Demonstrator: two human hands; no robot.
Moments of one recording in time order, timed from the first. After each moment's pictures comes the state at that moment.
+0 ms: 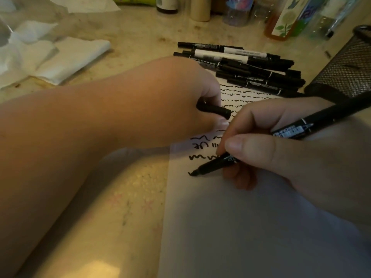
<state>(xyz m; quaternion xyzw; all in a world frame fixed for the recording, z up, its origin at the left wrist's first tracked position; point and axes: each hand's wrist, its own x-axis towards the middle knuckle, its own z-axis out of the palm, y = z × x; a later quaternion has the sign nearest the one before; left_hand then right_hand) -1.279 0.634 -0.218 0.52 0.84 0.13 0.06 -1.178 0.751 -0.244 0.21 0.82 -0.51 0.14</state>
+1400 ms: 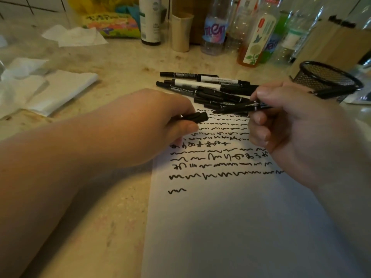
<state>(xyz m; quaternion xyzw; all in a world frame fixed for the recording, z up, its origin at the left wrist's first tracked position) -1.283 0.626 -0.214 0.47 0.86 0.18 0.09 -1.156 0.793 -0.220 0.16 0.64 -0.71 -0.23</state>
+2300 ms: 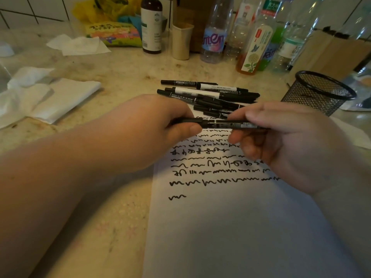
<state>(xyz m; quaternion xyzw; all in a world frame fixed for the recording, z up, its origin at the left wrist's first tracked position) -1.285 0.622 -0.213 0.47 0.85 0.23 0.07 -1.151 0.793 -0.217 0.17 0.69 -0.69 -0.14</state>
